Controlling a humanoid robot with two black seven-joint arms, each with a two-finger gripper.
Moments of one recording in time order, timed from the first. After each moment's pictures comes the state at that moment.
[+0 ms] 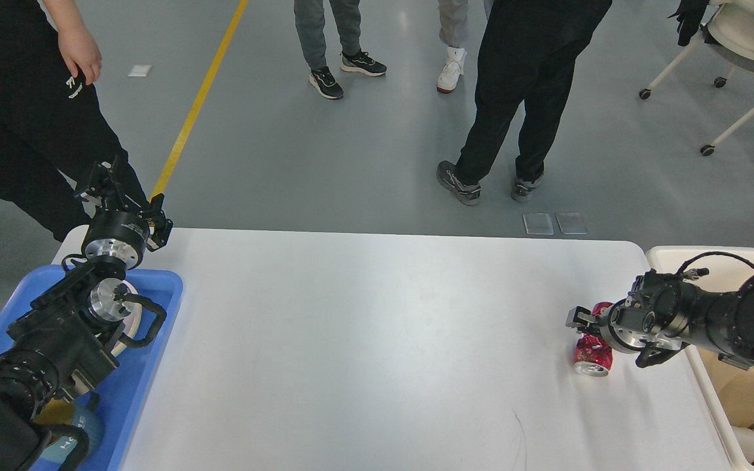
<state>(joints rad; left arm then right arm) -0.83 0.18 -0.70 -0.19 -0.05 -0.25 -0.44 1.15 -0.20 -1.16 0.67 0.04 0.14 -0.18</state>
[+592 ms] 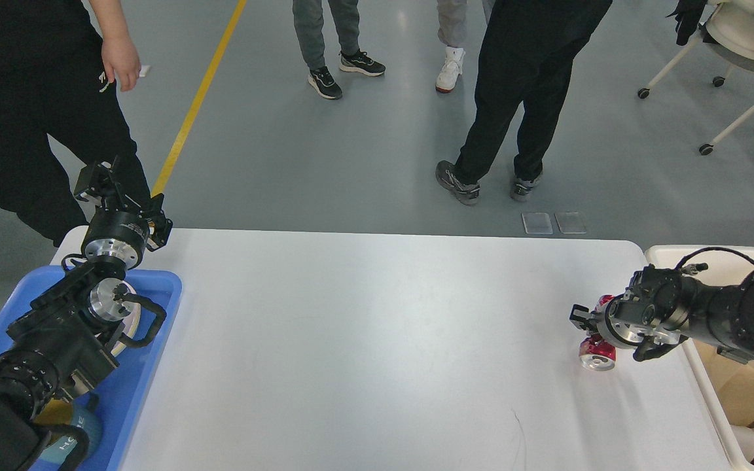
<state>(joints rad) -0.83 0.18 -0.70 -0.19 -0.05 -0.25 -0.44 1.23 -0.22 -1.14 0.73 0.05 0.15 -0.18</state>
